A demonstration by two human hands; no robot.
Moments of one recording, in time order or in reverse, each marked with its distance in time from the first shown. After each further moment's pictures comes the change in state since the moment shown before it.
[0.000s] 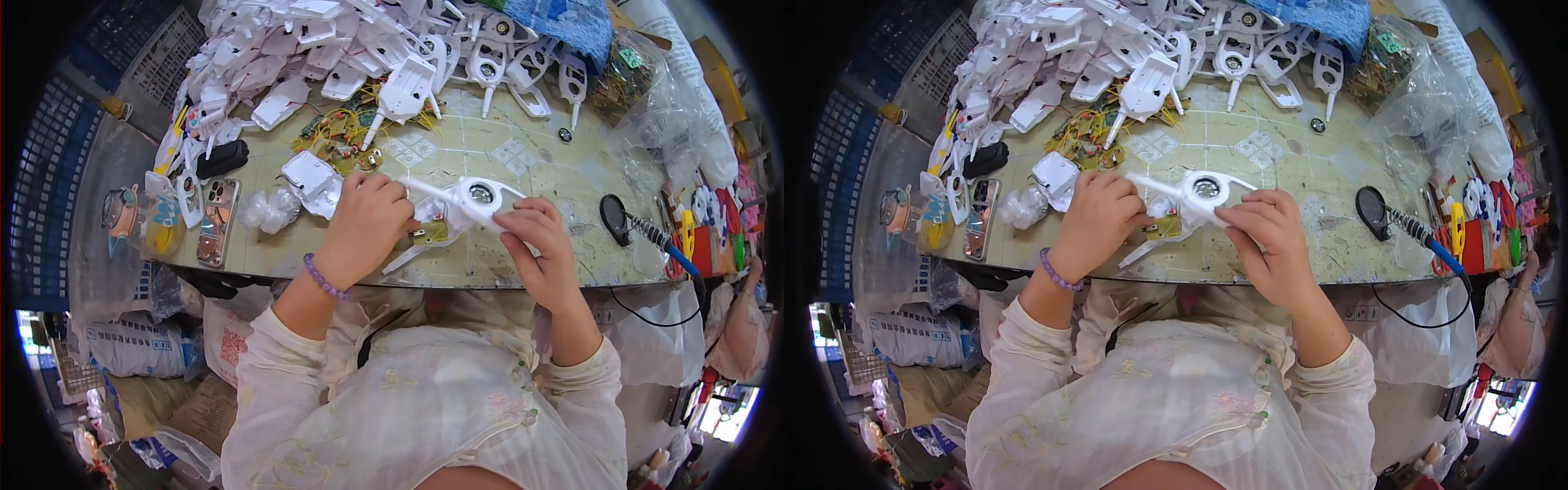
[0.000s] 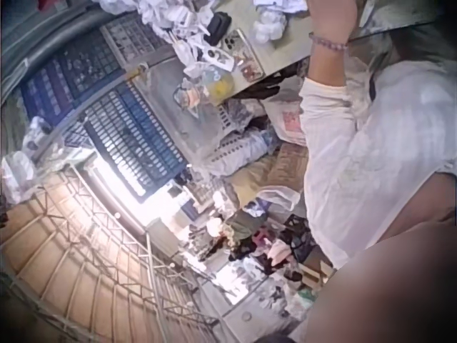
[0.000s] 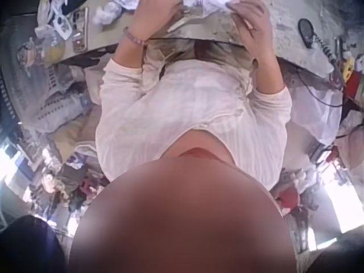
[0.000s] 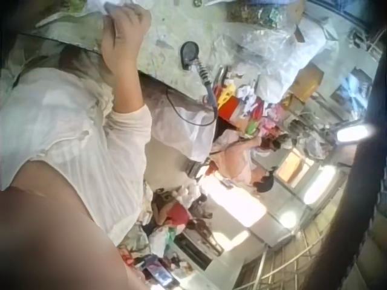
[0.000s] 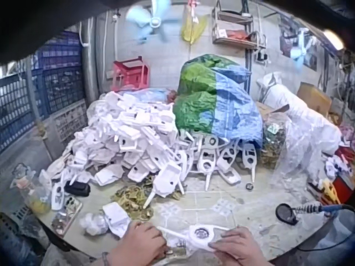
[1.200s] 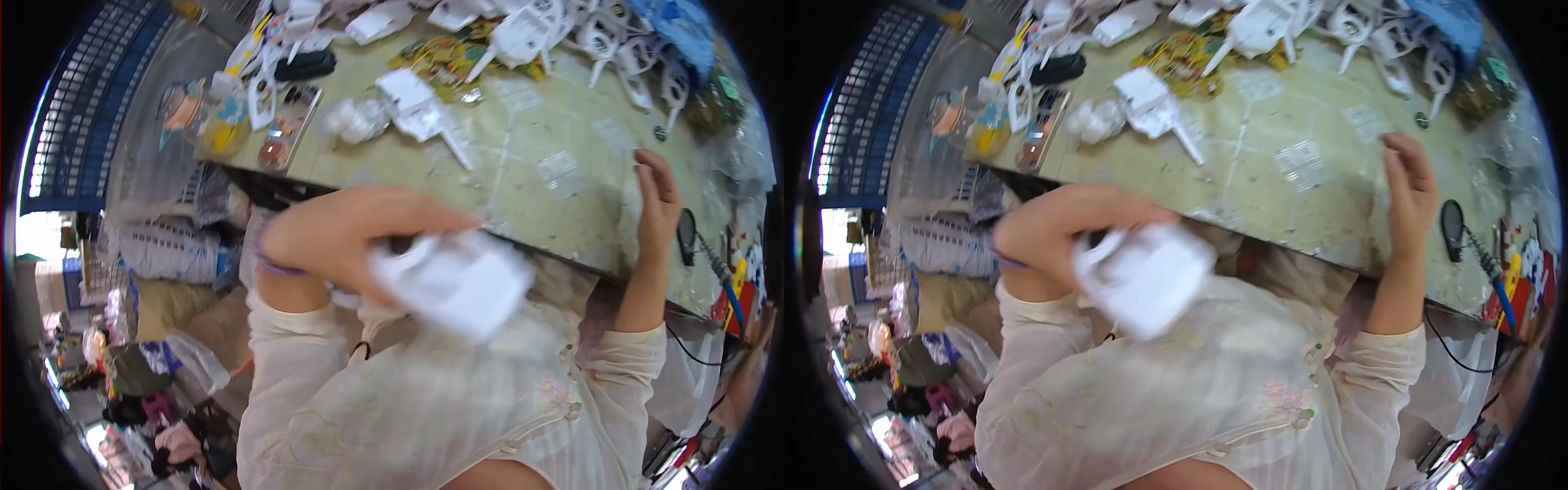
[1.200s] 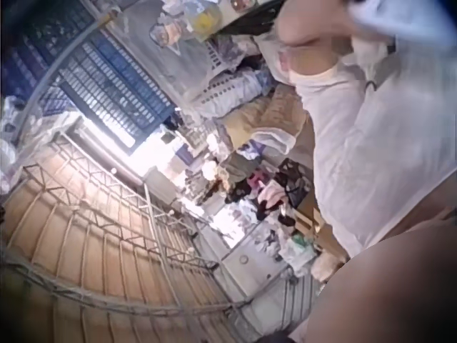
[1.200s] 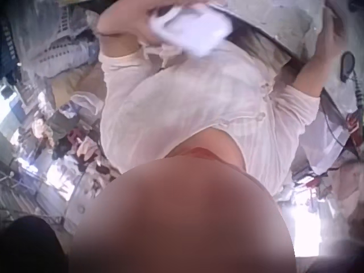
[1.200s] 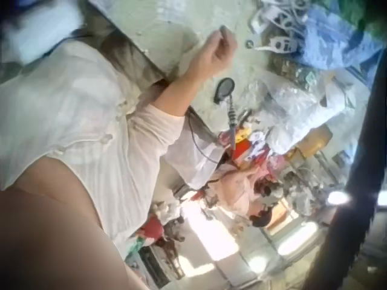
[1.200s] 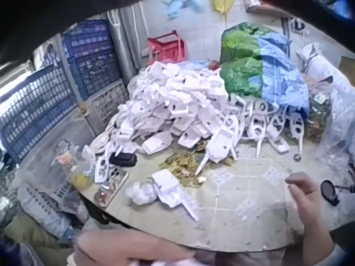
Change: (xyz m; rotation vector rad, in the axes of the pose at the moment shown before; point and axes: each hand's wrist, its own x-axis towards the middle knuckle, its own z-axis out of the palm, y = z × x) left_hand -0.070 0.003 -0.109 -0.870 -0.438 0.004; right_hand 0.007 0.086 -0.012 0.477 0.233 0.282
